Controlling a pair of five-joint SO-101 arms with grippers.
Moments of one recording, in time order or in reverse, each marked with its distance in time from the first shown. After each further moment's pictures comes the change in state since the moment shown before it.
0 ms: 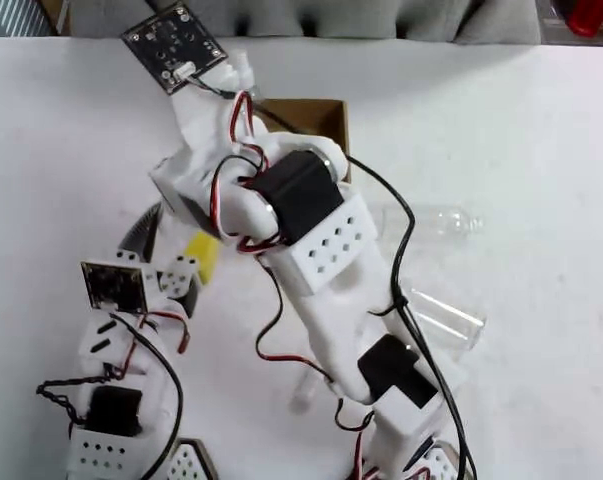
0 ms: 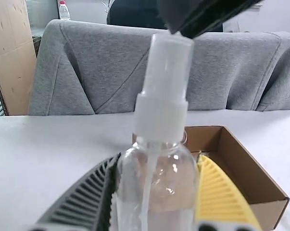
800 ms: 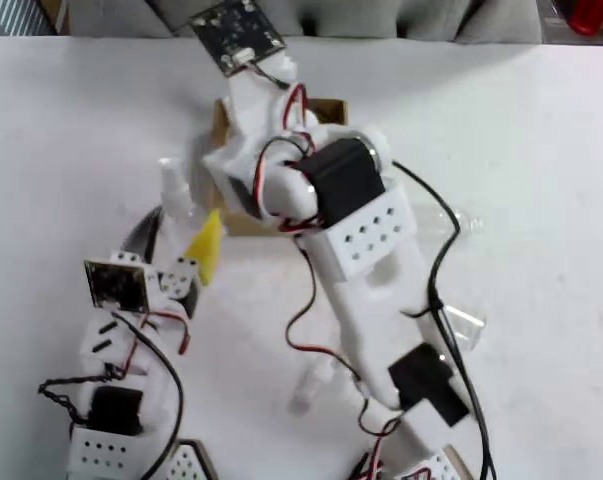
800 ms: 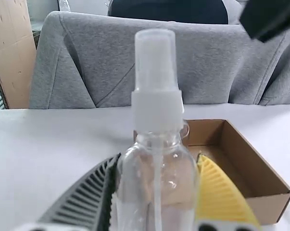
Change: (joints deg) left arm -0.2 -0.1 1.8 -0.1 0.0; right arm 8.4 -9.0 14.3 0.7 0.1
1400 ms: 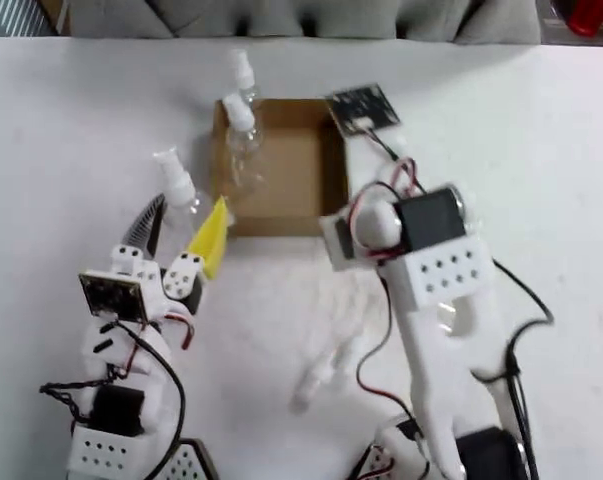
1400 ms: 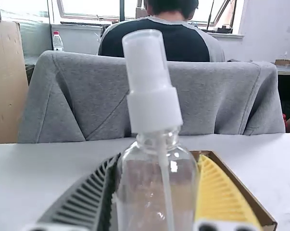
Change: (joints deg) left arm 2.5 0.0 -1.8 -7.3 0.1; right arm 17.2 -28.7 49.1 0.0 0.1
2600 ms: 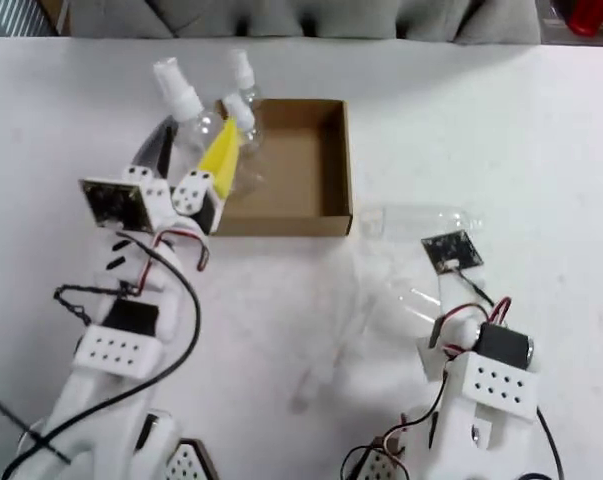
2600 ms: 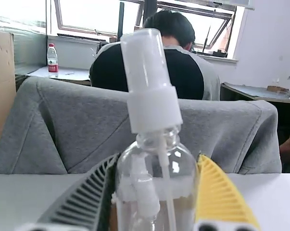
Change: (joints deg) left arm 1.3 58.0 -24.5 -35.9 4.7; right arm 36.2 -34.0 63.6 -23.0 33.1
